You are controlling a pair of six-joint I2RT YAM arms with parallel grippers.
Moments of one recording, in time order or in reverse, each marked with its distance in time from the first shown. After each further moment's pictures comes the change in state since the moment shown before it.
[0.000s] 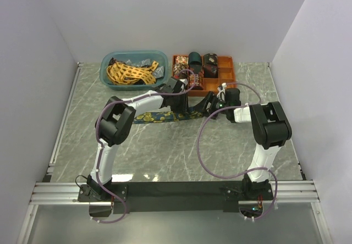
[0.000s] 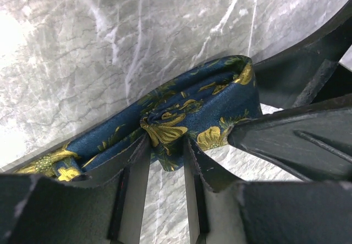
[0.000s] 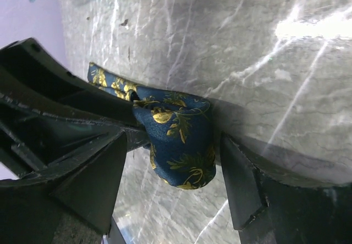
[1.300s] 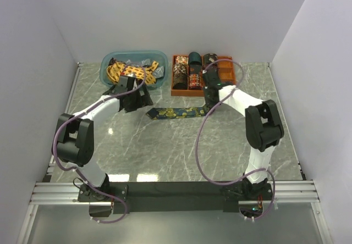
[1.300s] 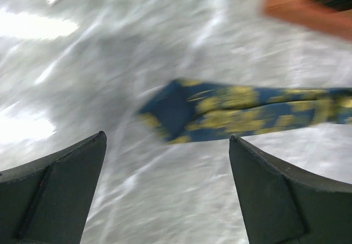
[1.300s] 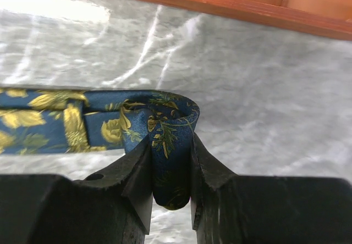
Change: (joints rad) left arm 0.354 -0.476 -0.442 0.017 -0.118 -0.011; right arm 0.200 -0.005 0.507 -0.915 0.855 -0.589
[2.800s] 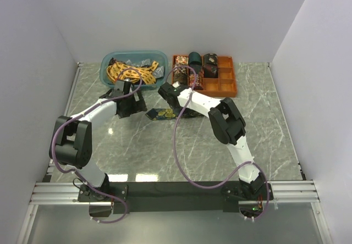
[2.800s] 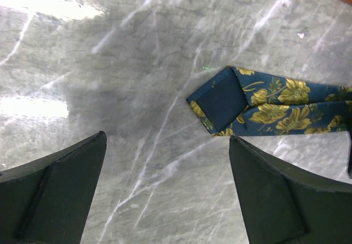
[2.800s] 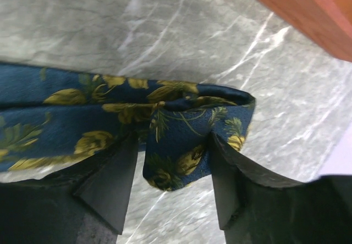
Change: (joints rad) left arm 0.042 -0.036 -0.092 -0.047 -0.071 0.037; right arm 0.372 0.393 0.462 -0.399 0.433 0.040
